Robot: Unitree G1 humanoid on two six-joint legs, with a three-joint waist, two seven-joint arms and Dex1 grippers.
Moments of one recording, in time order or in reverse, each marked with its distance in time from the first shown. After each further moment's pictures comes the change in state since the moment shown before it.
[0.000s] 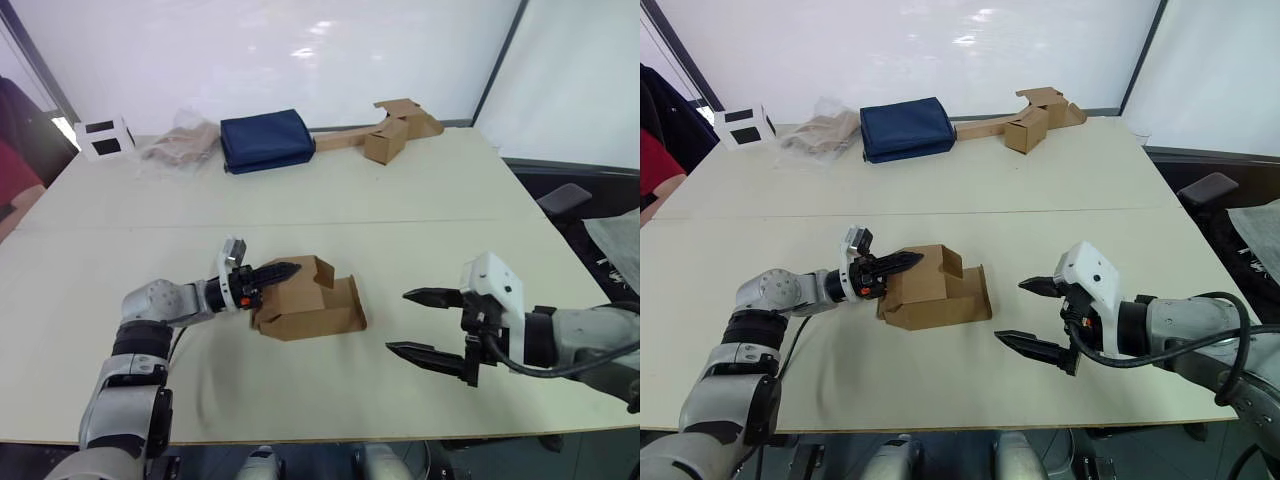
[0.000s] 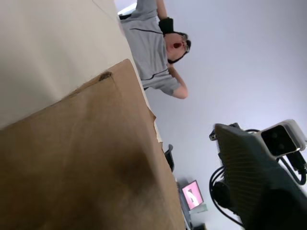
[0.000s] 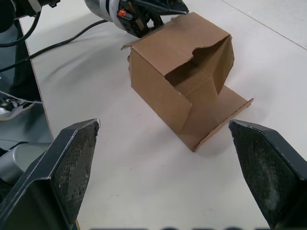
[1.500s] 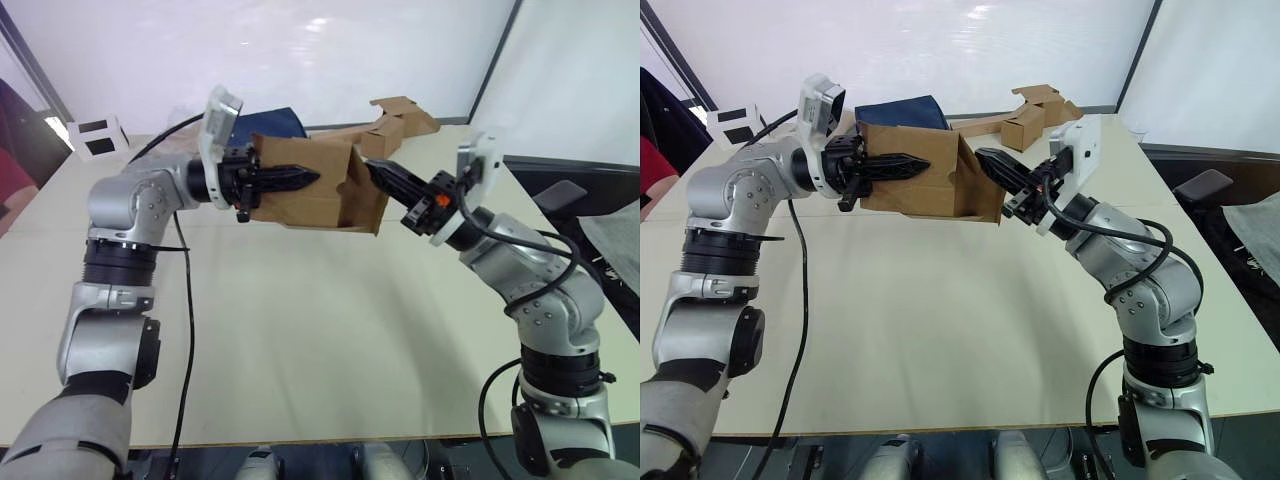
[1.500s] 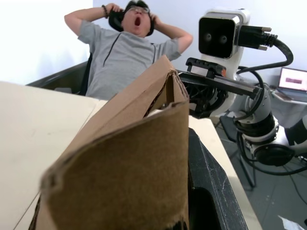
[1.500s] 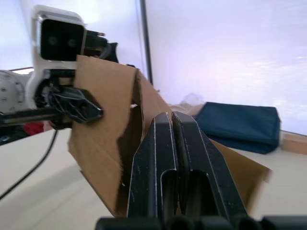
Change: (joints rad) left arm -0.374 0.130 -0.114 -0.271 0.181 -0.450 -0.204; right arm -0.508 0.530 0.217 0.417 -0.258 -0.372 -0.165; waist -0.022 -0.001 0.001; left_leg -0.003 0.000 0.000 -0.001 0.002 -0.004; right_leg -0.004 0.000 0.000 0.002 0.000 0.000
